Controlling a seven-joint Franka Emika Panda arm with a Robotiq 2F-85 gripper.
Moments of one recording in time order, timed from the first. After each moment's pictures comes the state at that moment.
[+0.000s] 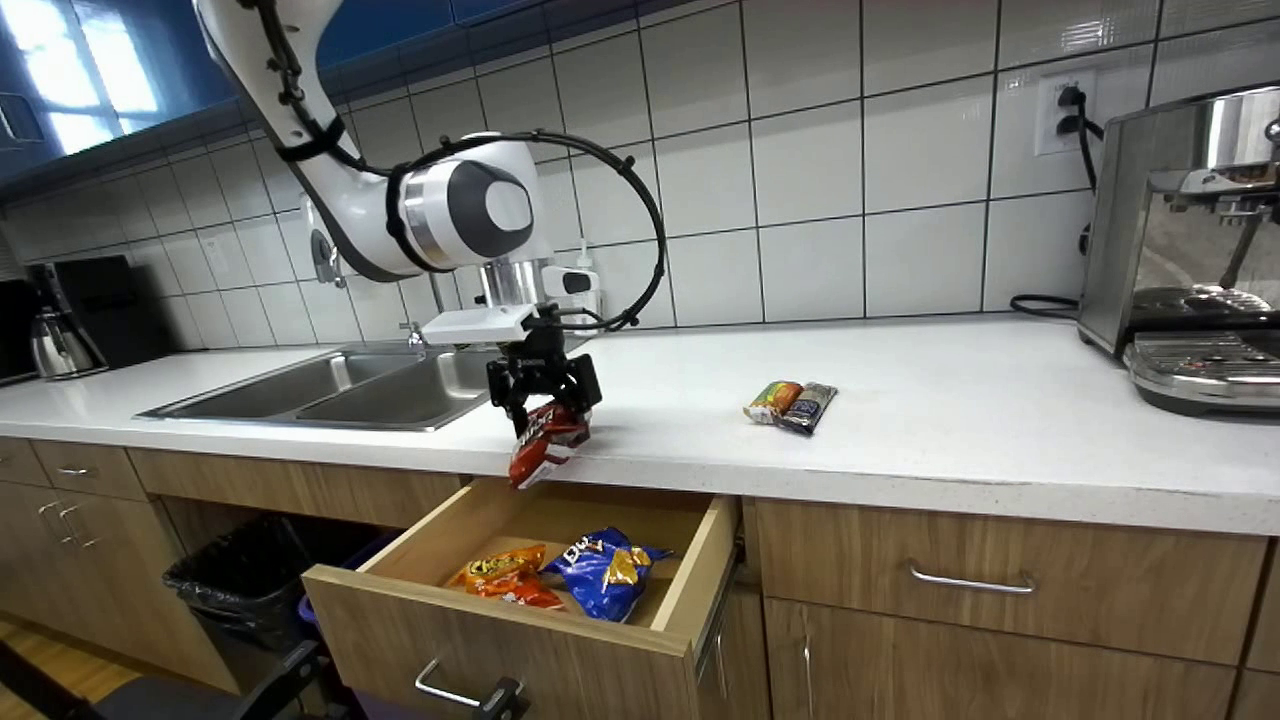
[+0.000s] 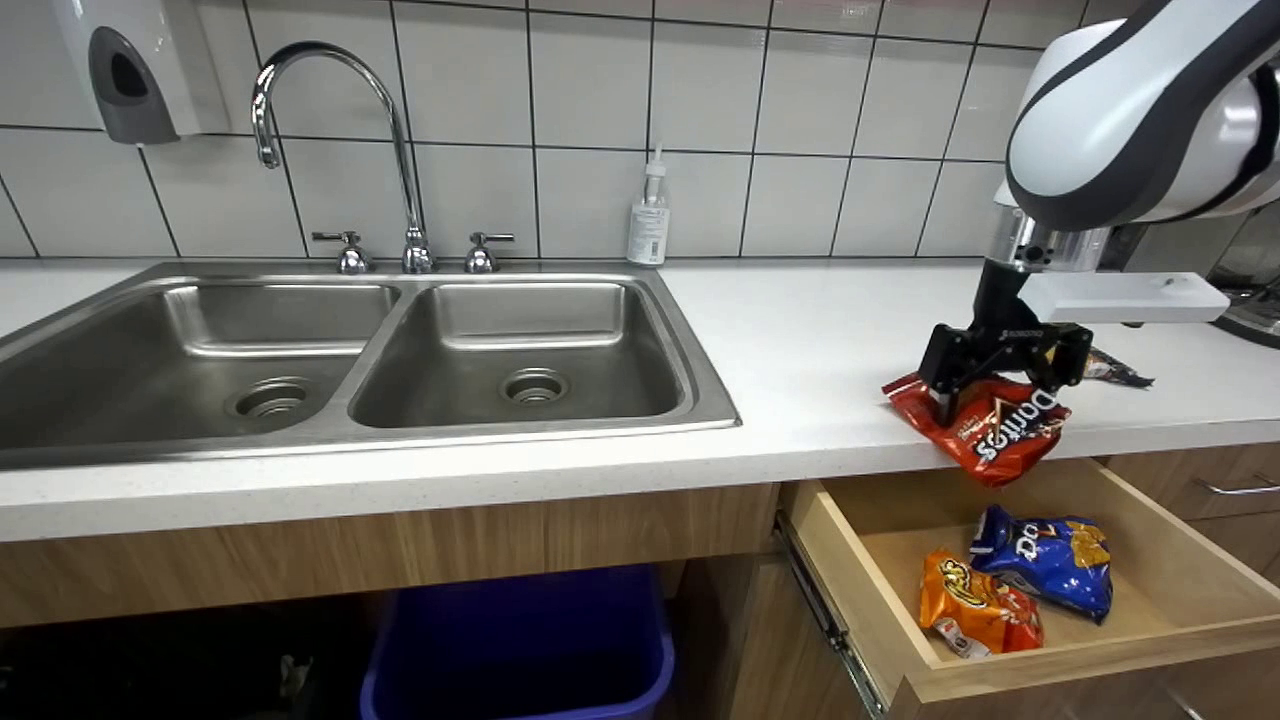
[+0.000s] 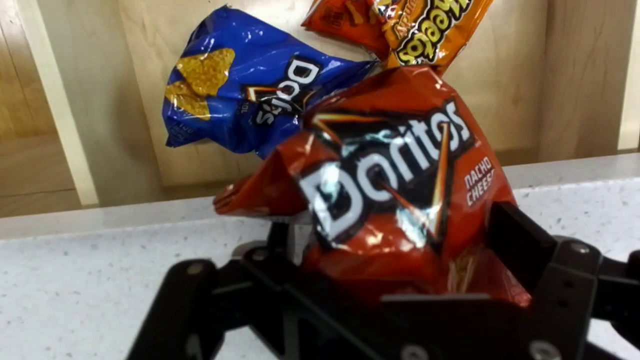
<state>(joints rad) 0.05 0.26 -0.08 -2.34 -0.04 2.56 0.12</state>
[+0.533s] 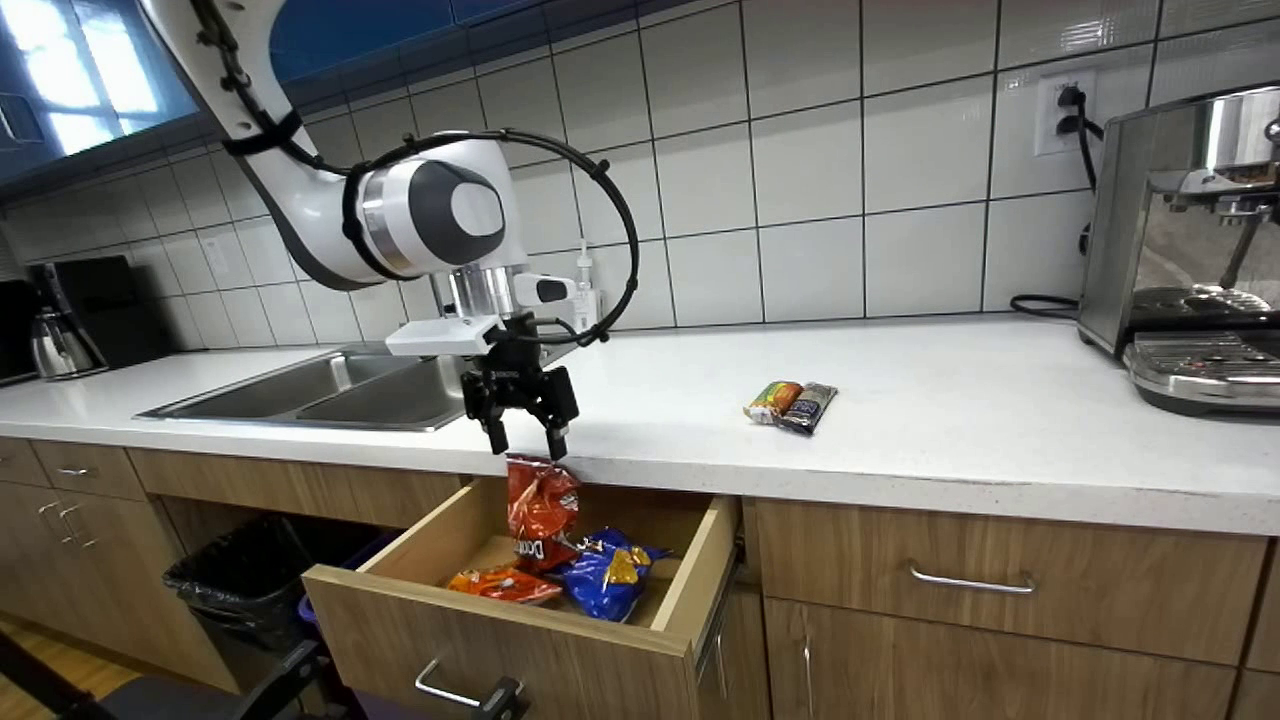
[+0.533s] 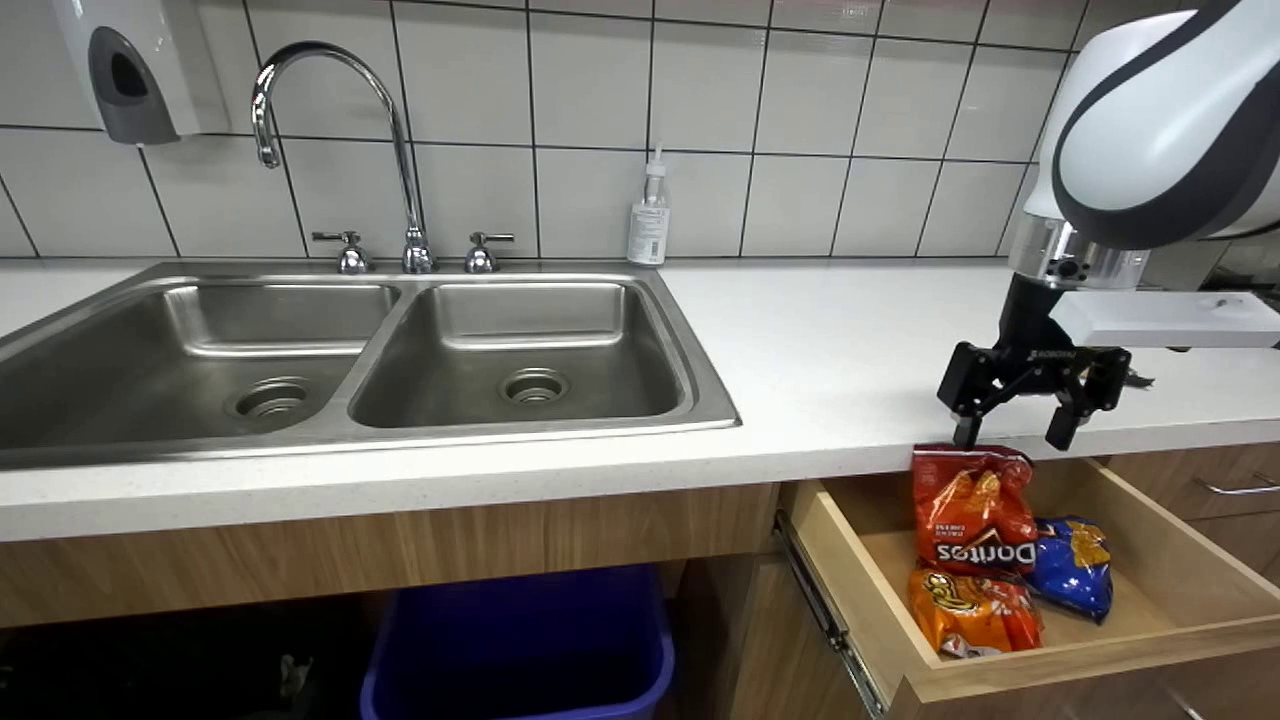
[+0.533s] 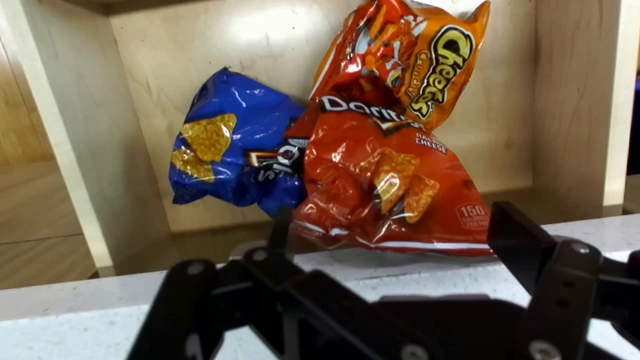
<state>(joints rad) 0.07 0.18 -0.08 -2.48 -0.05 2.61 0.18</state>
